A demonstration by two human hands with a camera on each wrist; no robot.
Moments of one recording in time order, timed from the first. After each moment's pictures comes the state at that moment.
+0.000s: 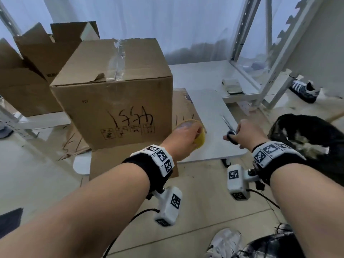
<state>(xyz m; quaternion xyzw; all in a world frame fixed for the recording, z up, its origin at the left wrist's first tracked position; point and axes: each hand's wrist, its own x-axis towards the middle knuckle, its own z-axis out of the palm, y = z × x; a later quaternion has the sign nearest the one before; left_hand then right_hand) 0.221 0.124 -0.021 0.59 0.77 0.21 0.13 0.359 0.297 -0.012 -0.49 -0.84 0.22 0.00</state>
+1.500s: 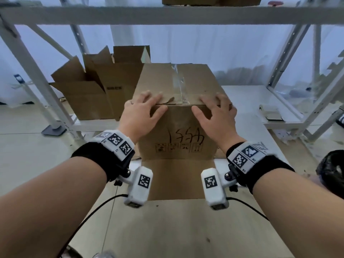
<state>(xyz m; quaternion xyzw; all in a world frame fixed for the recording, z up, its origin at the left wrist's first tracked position) 0.067 -0.032 0.081 0.35 0.92 0.16 -0.05 0.189 0.156 0.053 -0.26 -0.91 0.22 0.23</state>
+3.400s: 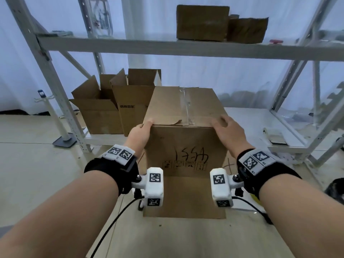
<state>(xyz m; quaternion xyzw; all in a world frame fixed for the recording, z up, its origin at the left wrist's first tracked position) 0.049 -0.048 0.083 0.06 0.80 0.58 0.14 0.181 0.165 0.092 -0.31 -0.85 0.37 0.21</state>
